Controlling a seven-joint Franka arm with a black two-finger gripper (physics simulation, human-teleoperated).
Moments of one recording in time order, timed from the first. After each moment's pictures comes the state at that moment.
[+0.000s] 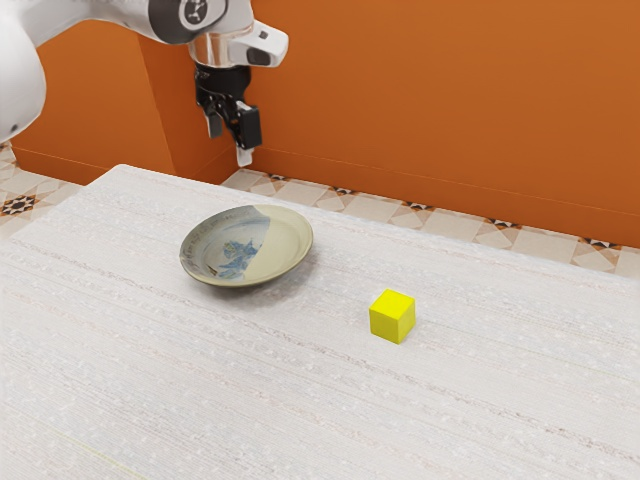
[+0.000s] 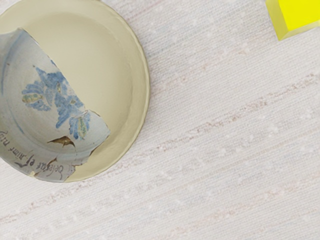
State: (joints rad) arm -0.16 0.23 0.02 -1.27 0.17 1.51 0.32
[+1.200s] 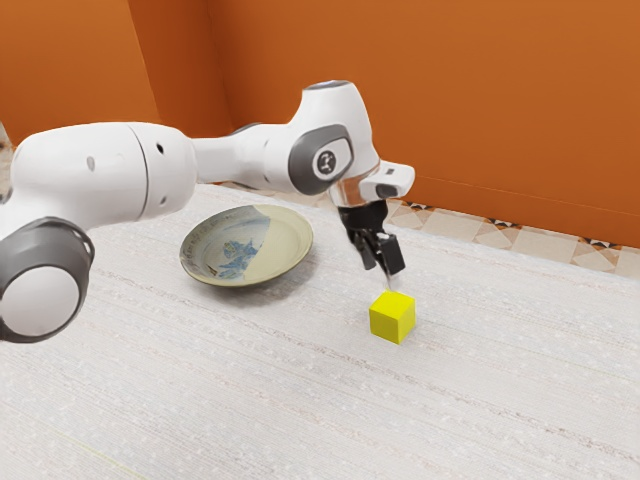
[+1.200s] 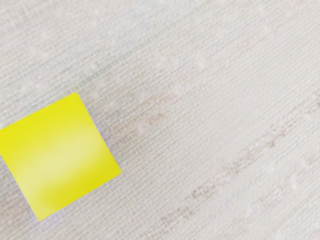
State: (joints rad) arm -0.23 0.57 -0.08 -1.36 -0.19 1.96 0.40
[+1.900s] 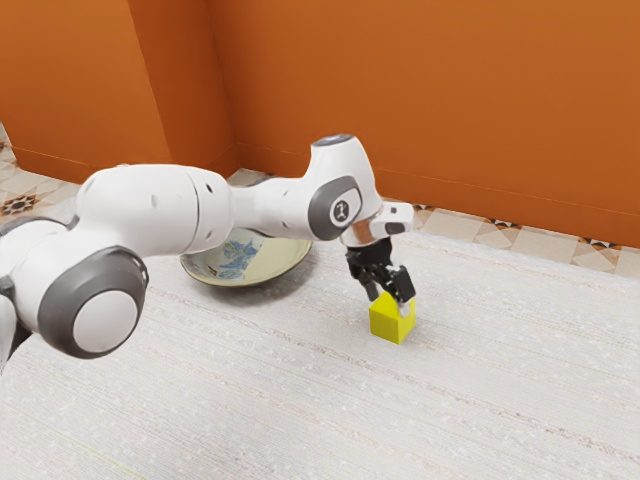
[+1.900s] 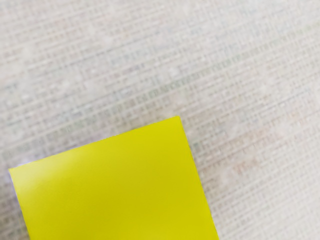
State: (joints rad) arm -0.25 0.79 -0.01 -1.28 -0.28 2.11 0.29
